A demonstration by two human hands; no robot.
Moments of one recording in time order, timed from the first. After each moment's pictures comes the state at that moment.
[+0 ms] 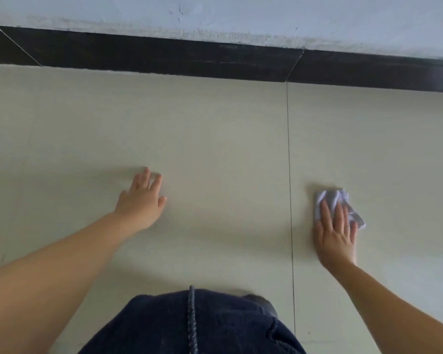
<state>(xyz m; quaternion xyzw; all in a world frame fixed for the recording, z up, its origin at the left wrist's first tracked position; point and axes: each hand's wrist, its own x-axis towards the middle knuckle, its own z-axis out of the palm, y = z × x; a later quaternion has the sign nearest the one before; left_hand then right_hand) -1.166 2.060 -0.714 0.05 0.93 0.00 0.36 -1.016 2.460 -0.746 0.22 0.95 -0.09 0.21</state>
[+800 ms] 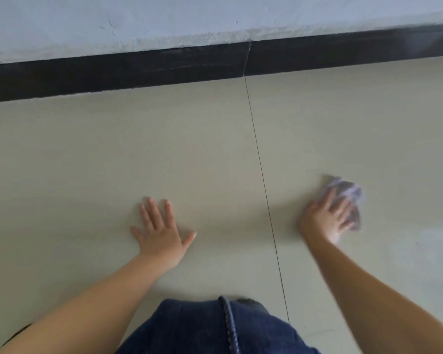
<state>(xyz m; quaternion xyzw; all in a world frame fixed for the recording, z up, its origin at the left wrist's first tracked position) -1.112 2.150 -0.724 0.04 0.92 -0.07 0.38 -1.052 2.450 -0.743 0.51 0.84 -0.14 0.14</state>
